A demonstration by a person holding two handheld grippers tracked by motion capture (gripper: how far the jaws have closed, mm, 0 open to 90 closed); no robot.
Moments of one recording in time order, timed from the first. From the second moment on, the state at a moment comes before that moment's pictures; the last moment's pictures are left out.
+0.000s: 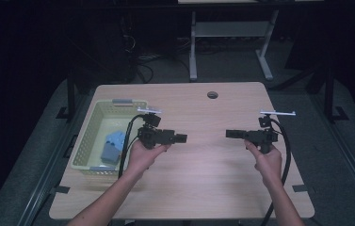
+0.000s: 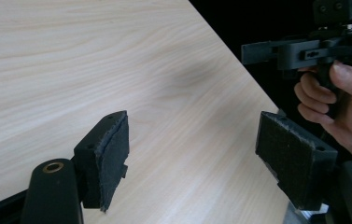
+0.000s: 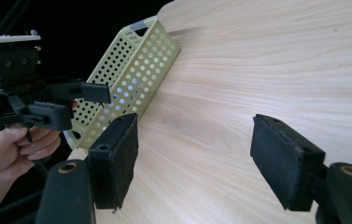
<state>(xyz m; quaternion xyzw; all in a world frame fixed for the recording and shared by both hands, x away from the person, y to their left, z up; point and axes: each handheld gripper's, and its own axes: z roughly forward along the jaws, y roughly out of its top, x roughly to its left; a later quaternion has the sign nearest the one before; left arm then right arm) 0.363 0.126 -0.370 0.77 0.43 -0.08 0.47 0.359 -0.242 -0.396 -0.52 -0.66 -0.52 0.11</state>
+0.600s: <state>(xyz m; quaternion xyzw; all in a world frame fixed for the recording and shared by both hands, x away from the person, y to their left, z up) 0.353 0.103 -0.385 0.78 0.41 -0.09 0.47 0.343 -0.272 -0.415 -0.54 -0.65 -0.52 0.11</state>
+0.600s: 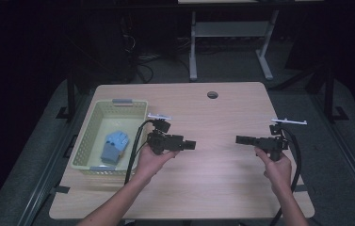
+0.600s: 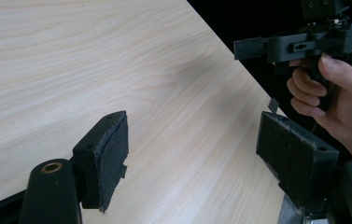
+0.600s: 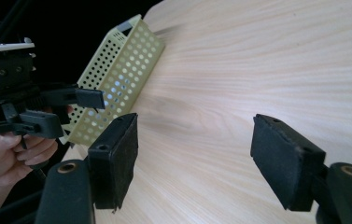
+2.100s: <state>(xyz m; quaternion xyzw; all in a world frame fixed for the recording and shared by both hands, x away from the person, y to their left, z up) 0.301 0.093 -0.433 0.80 0.36 -0.09 0.47 0.295 -0.312 -0.464 -0.56 -0.63 -0.52 0.11</state>
